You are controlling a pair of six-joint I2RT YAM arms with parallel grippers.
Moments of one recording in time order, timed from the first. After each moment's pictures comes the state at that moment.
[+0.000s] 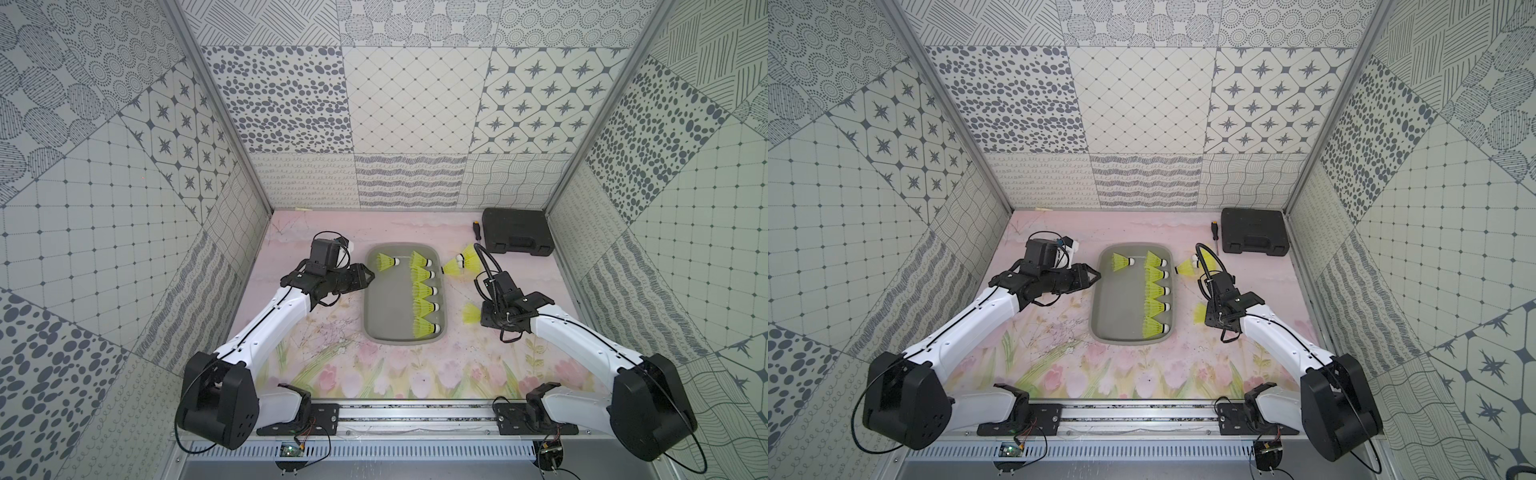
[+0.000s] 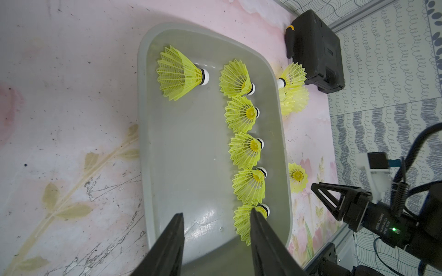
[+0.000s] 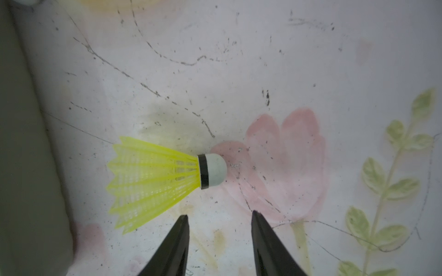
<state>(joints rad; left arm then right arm) -0.32 1.29 0.95 -0.46 0.39 -0.51 0.41 1.27 0.73 -0.71 0.18 0.57</state>
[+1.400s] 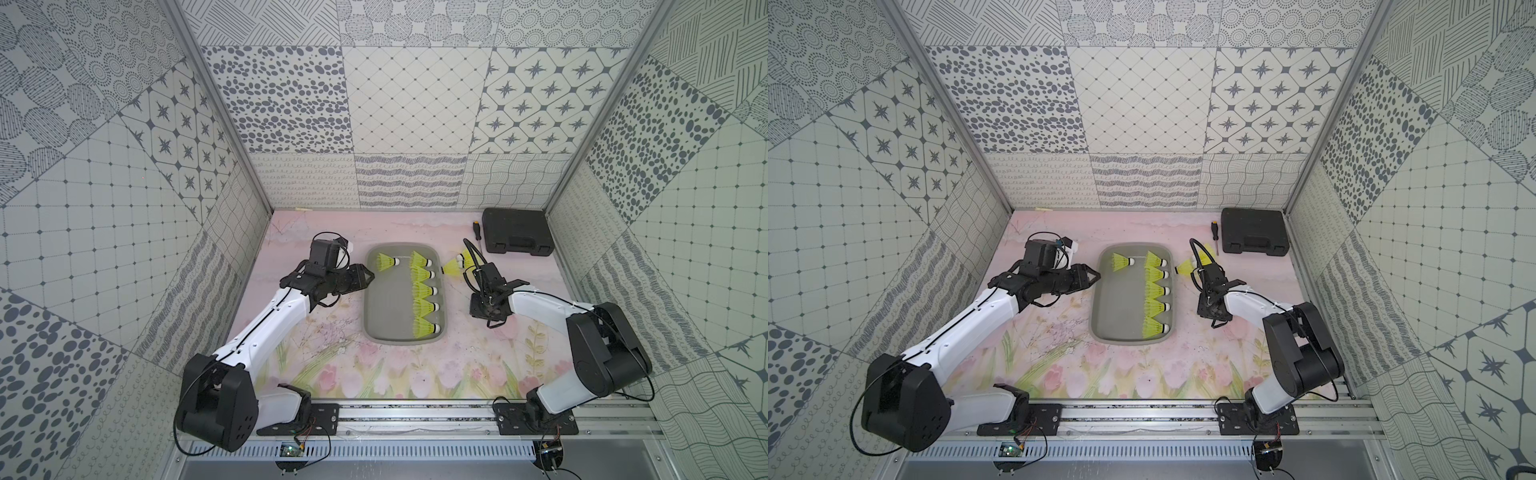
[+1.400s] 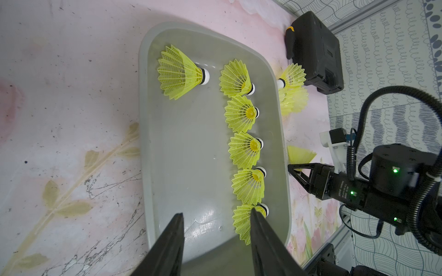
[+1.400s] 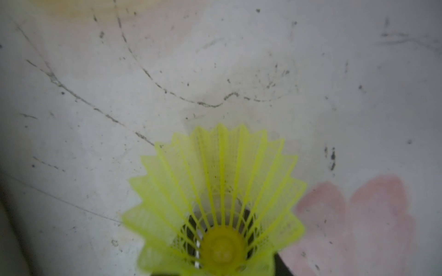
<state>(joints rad) -0.32 1.28 0.95 -0.46 0.39 -0.52 0.36 1.55 0.80 -0.50 0.14 0.55</state>
